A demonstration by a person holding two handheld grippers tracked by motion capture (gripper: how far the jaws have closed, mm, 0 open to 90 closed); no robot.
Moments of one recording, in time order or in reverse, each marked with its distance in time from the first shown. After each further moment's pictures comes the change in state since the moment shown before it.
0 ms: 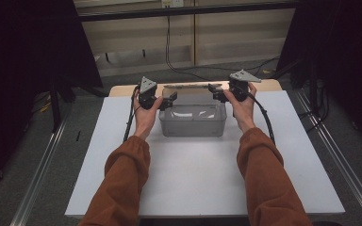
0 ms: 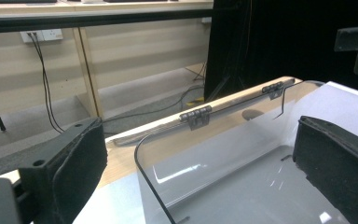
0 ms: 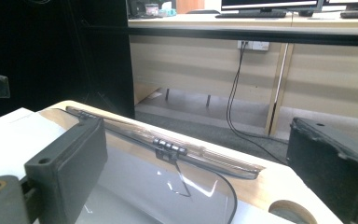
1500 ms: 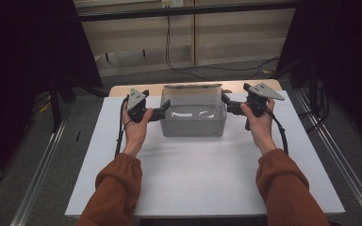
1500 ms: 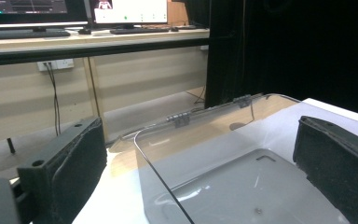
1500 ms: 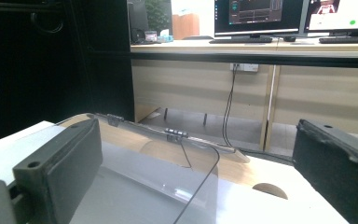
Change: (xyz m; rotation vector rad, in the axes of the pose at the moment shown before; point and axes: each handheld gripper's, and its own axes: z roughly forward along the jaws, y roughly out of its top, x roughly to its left) left arm -0.018 -0.007 -0.063 -0.114 0.012 0.031; right arm 0.007 -0.006 -0.080 -0.105 -0.020 0.010
